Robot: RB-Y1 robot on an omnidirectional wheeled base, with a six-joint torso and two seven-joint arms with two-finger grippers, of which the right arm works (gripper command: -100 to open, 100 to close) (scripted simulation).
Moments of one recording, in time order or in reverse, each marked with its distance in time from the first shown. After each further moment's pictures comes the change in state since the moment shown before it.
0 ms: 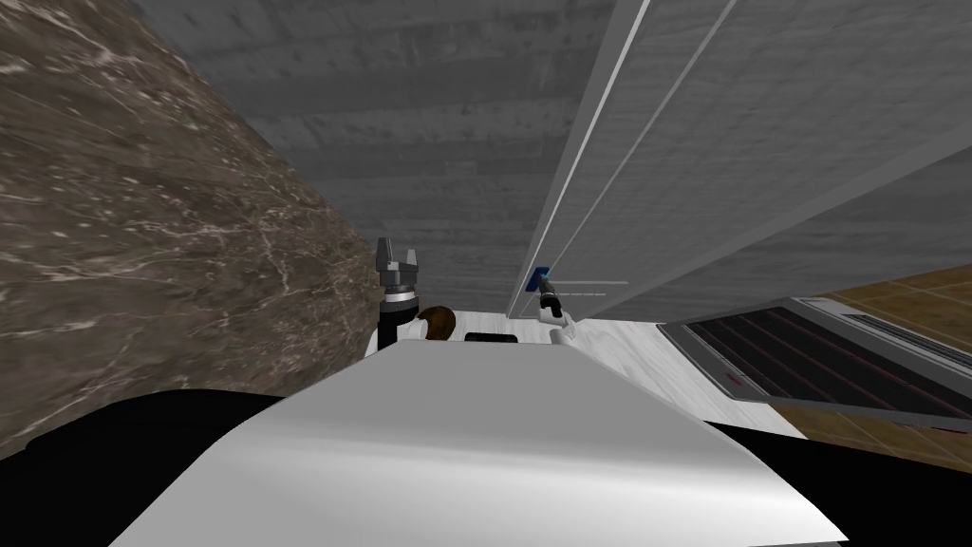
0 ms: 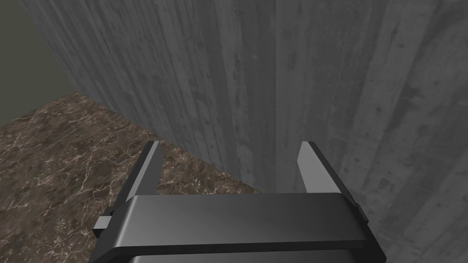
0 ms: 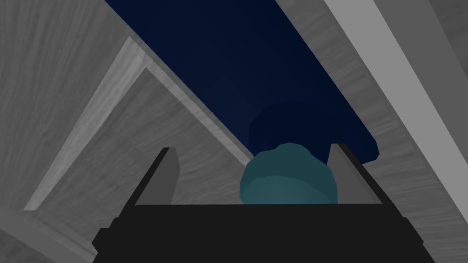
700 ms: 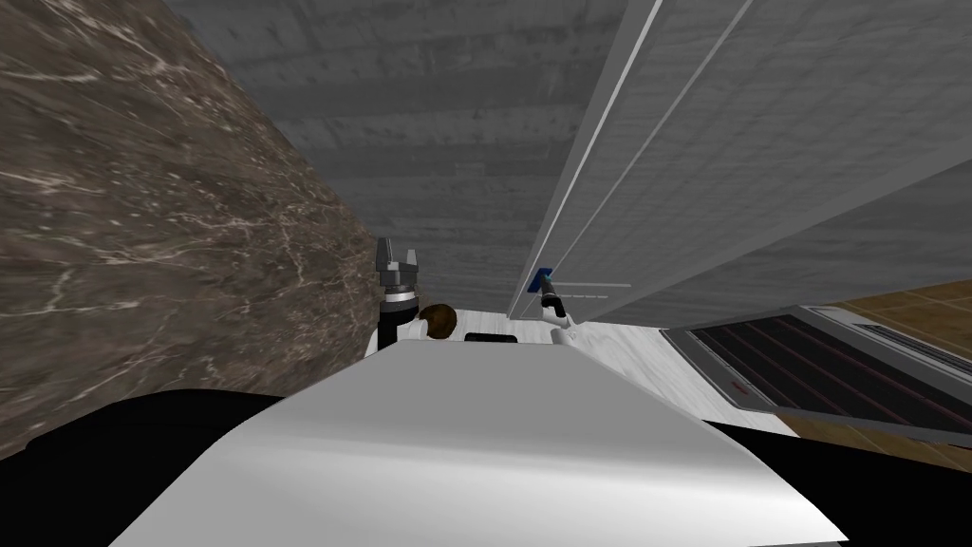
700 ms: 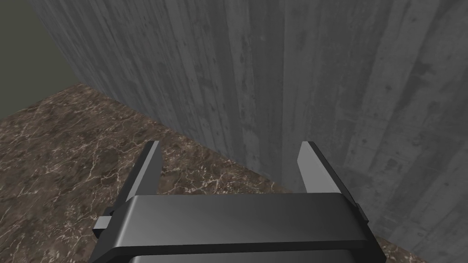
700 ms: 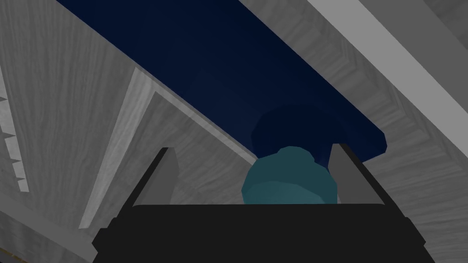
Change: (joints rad) arm -0.007 -0.010 -0.009 0.012 -0.191 0.050 -0.007
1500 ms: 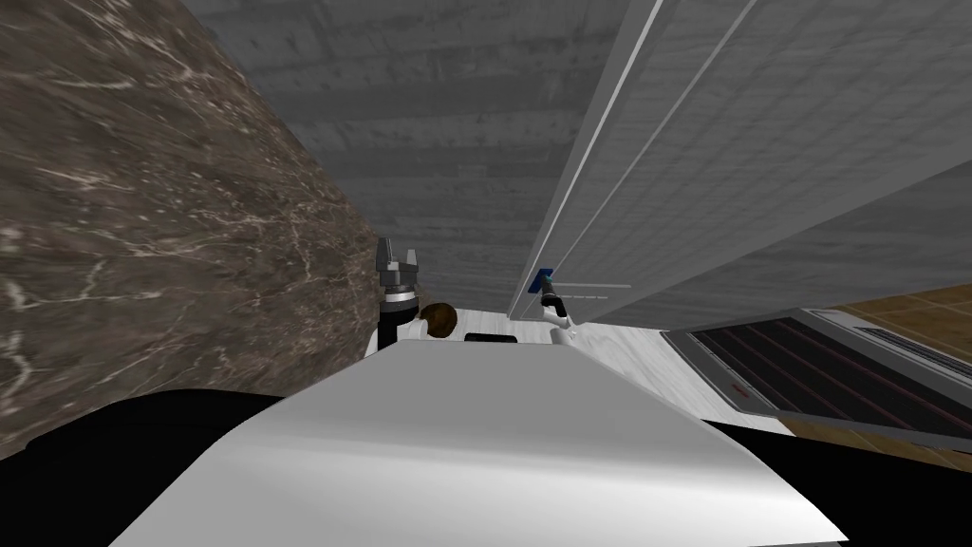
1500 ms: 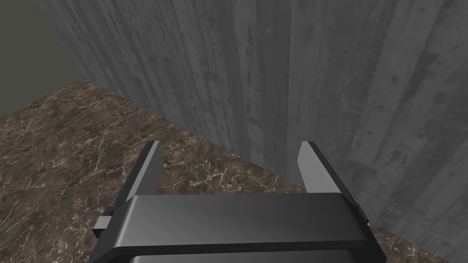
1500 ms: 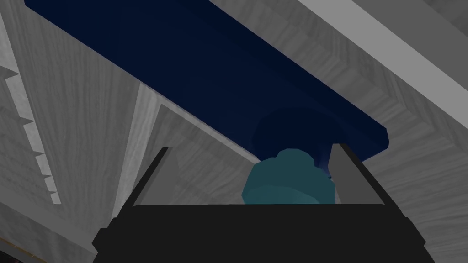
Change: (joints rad) arm -0.005 0.009 -0.008 -0.002 -0.103 0.034 0.003
